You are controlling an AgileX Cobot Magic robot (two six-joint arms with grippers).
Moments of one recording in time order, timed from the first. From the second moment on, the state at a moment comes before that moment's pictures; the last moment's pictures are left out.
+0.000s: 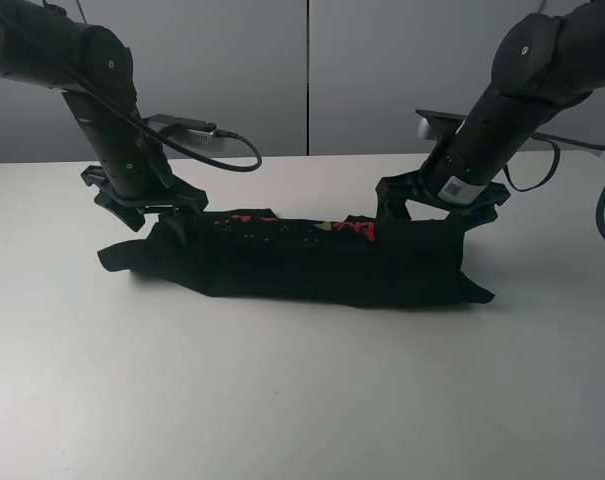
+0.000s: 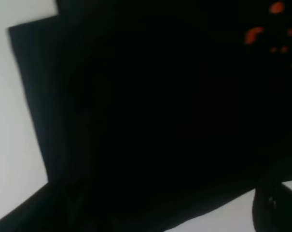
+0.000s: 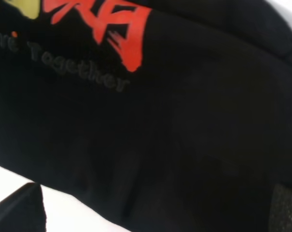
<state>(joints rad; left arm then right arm) -0.40 2.02 -1.39 0.00 0.90 -0.04 0.28 1.87 -1.15 0.30 0.79 -0.10</state>
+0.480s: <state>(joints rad) -0.36 2.11 -1.39 0.06 0.87 -0.10 0.28 2.03 -1.15 0.07 0.77 0.06</state>
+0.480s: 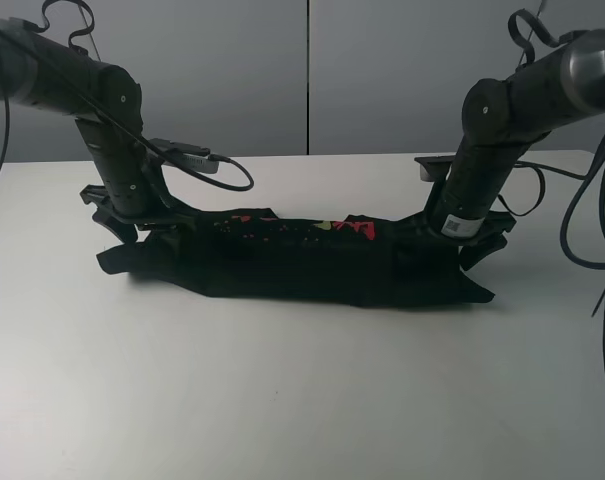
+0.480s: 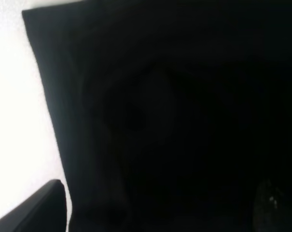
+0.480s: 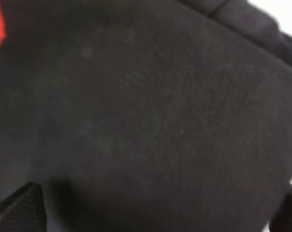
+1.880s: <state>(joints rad) -0.28 2.16 -1.40 0.12 0.84 -0.12 0.28 2.06 -1.16 0.01 0.77 0.09</state>
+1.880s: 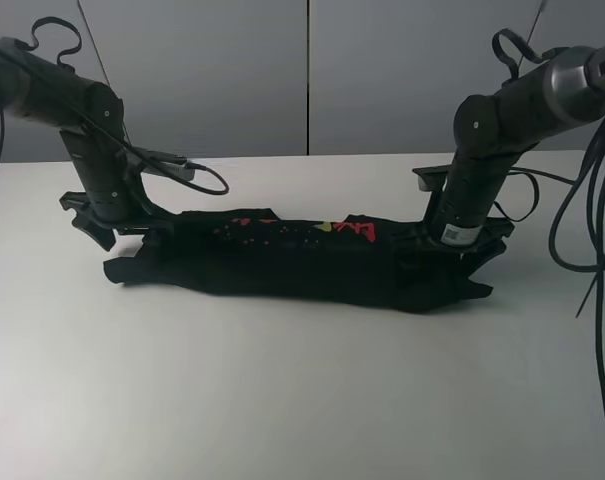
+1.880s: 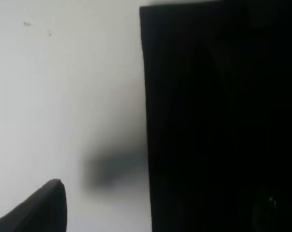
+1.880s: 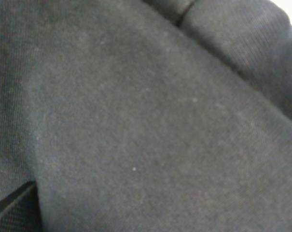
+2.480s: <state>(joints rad) -0.28 2.17 -1.40 0.12 0.84 -0.12 0.28 1.88 -1.16 -0.04 0.90 0.17</state>
